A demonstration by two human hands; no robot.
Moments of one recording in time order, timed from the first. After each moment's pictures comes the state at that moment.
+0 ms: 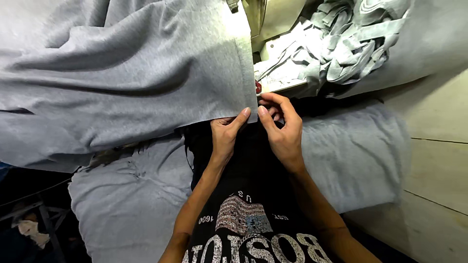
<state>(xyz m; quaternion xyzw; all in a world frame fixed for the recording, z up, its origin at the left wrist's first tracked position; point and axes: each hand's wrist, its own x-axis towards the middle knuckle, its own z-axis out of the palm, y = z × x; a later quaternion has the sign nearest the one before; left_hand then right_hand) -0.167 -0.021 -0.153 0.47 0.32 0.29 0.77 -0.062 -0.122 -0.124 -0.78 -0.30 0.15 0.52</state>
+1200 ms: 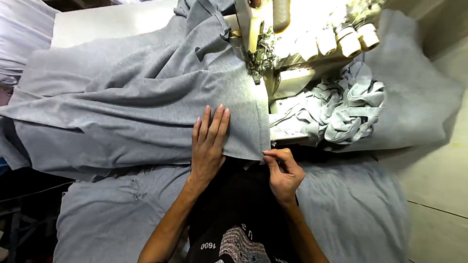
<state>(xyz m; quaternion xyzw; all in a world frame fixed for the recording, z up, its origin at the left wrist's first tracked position) -0.185 0.065 -0.133 0.92 0.22 0.32 0.06 -0.059 -0.108 -0.157 -0.65 -0.36 0.05 0.67</state>
